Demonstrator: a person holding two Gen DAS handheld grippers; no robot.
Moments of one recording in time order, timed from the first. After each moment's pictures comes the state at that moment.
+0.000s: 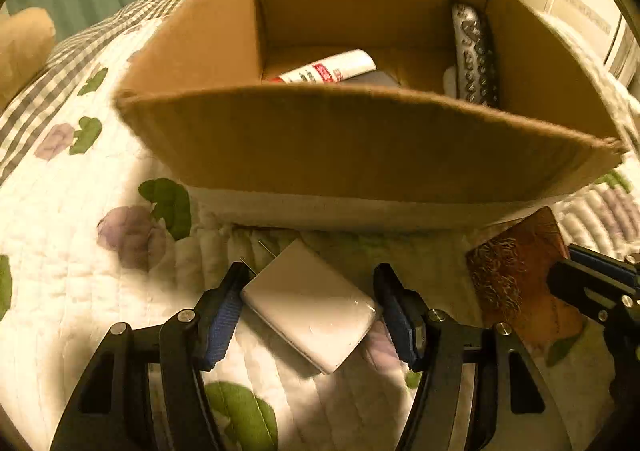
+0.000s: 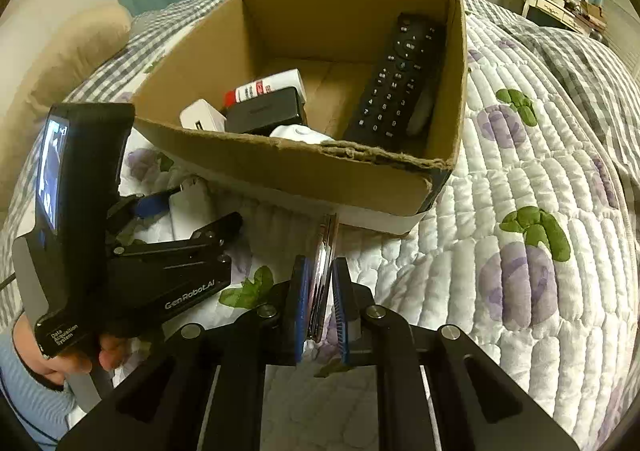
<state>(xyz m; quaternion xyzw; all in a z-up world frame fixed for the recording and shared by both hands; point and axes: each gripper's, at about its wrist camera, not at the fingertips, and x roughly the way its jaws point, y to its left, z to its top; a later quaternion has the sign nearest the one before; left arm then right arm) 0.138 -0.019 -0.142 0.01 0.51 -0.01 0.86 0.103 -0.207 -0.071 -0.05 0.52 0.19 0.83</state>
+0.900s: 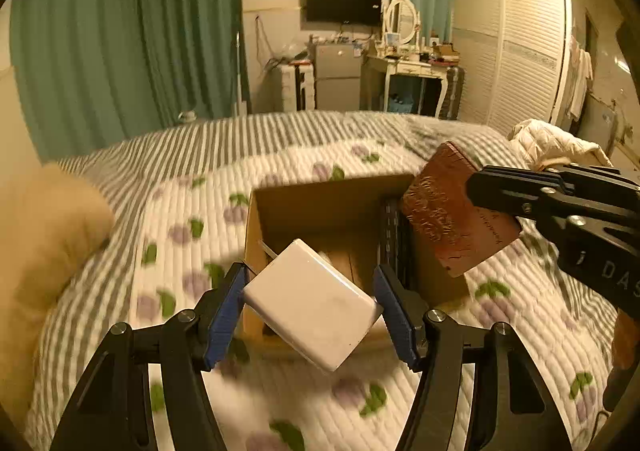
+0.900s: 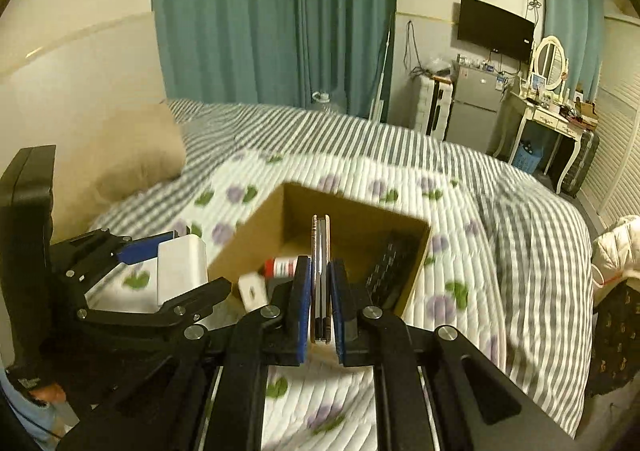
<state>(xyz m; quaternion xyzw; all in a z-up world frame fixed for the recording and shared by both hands) 0.131 -0.022 0.032 0.04 0.34 -0.06 0.94 0.118 -0.195 0.101 -0.07 0.35 0.21 0.91</state>
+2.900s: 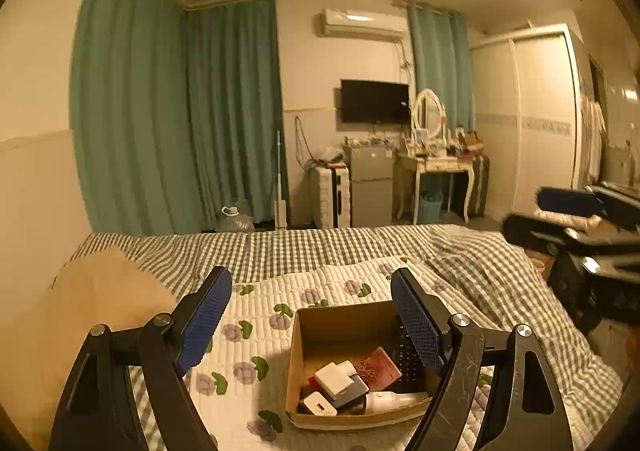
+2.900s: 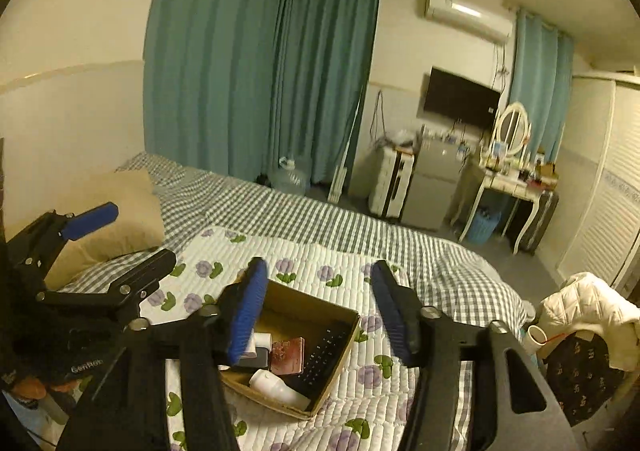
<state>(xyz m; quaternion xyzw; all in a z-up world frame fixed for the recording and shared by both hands) 0.061 -0.015 0.129 0.02 0.15 0.01 0.99 0.060 -0.218 0.197 -0.10 0.21 0.17 0.96</state>
